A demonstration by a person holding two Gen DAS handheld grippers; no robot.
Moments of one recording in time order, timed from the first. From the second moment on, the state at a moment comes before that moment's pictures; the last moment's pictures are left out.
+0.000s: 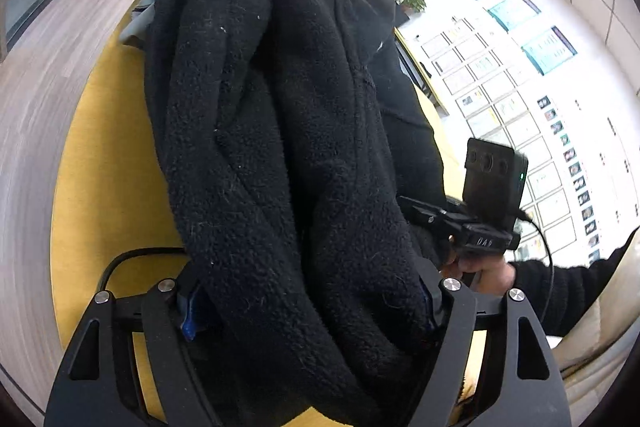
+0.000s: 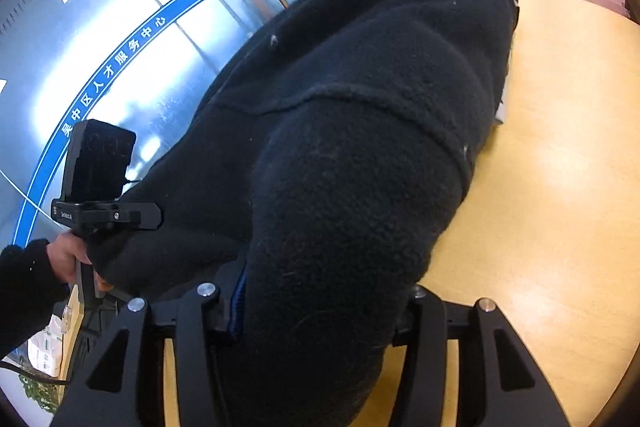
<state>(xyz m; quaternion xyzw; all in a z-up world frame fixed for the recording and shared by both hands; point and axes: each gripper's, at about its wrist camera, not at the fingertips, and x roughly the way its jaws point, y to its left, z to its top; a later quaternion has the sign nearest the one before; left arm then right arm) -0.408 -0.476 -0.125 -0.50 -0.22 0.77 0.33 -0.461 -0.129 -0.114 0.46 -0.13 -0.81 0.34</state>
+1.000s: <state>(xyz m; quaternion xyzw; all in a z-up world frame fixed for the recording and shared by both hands) -0.373 -0.360 -0.091 -0.42 0.10 0.84 0.32 -0.297 -0.080 -0.052 0.41 -0.08 -0.86 0.30</state>
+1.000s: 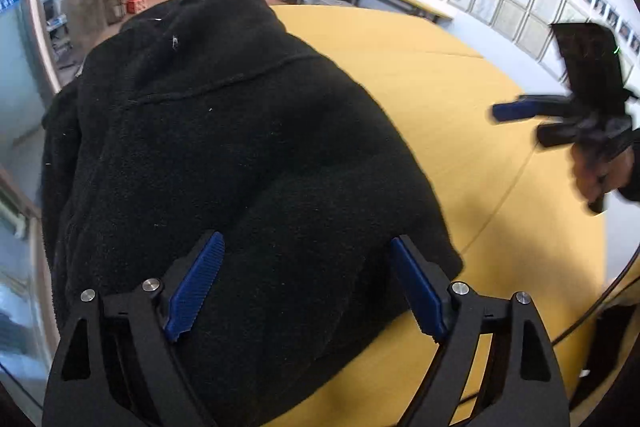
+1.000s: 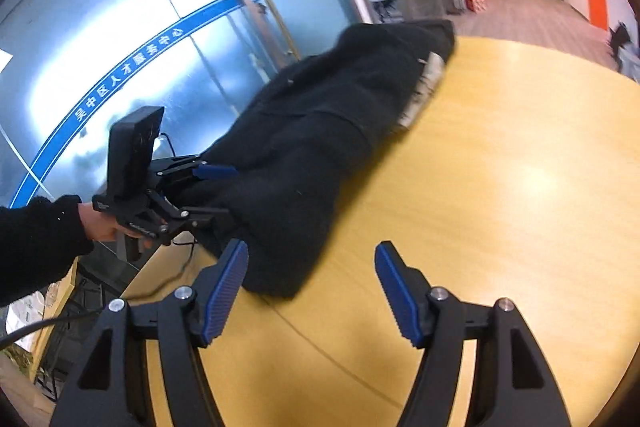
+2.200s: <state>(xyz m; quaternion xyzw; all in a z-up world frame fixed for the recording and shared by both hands) -0.140 -0.209 0.180 -0.42 -0.07 0.86 -0.28 -0.197 -0.070 0.189 0.37 0.07 -0.89 0.27</state>
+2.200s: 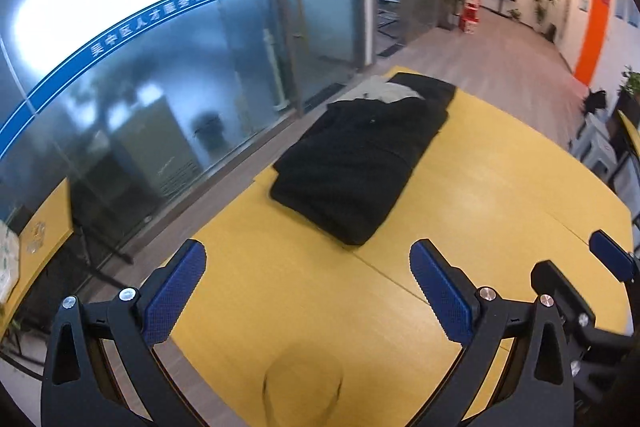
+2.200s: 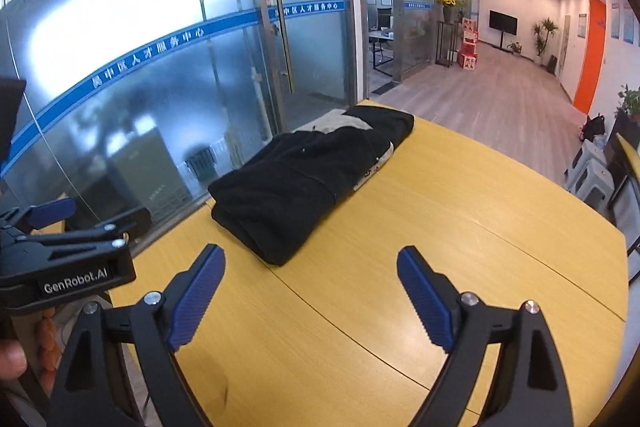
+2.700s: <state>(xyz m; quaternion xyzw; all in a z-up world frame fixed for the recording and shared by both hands) -0.138 -0.249 0.157 -0.44 -0.06 0.85 -0.29 -0.231 -0.105 0.153 0.40 0.09 -0.88 0.24</state>
